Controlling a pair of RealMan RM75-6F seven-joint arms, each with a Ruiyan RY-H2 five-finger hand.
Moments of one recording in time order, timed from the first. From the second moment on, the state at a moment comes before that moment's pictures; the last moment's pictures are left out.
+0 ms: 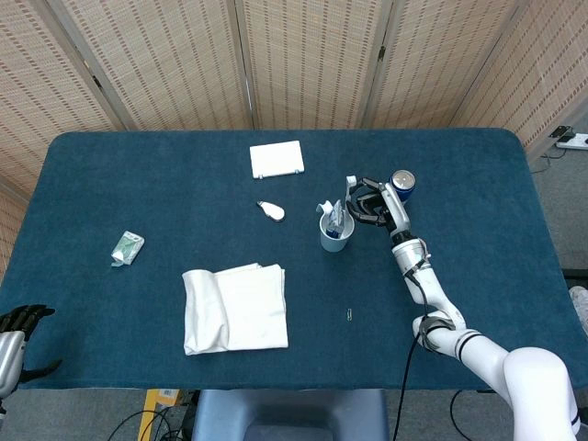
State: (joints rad) left arm -0.03 -1.09 0.00 -1.62 1.42 1.42 0.04; right arm 0.82 -1.77 0.33 -0.78 -1.36 0.94 1.23
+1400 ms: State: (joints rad) left arm -0.08 -1.14 -0.05 -1.71 1.49 1.49 0.17; right arm 0.22 -1.09 0.04 -1.67 -1.38 1.44 0.24
